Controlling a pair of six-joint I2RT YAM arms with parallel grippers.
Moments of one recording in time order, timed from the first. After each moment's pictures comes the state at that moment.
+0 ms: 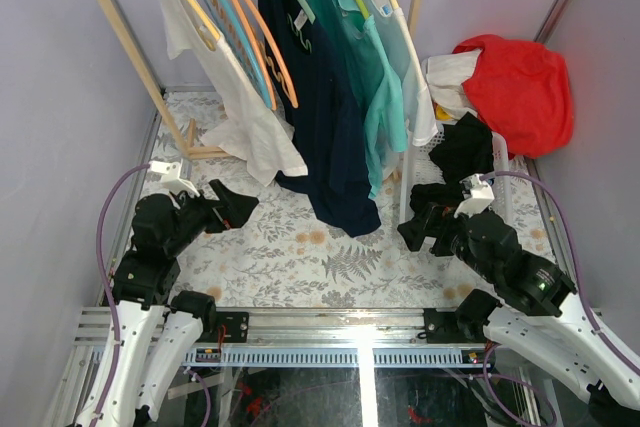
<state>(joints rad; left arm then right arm) -0.17 0.48 0.71 -0.54 0.31 -0.53 0.79 0.47 0.73 -0.73 0.24 0.69</state>
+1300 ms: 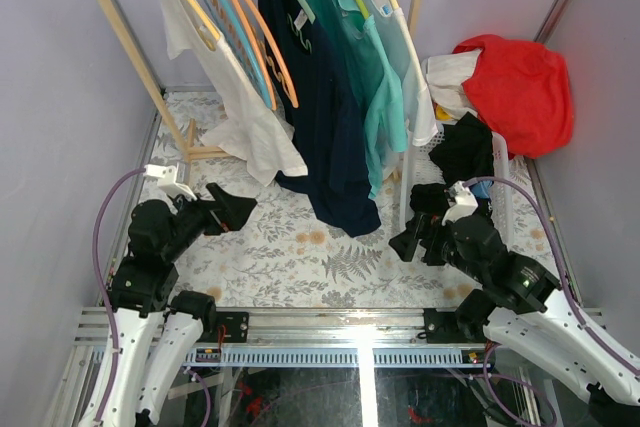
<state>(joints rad) -0.17 0.44 0.70 -0.54 0.31 -0.53 0.79 0.48 0.63 -0.73 0.14 0.74</state>
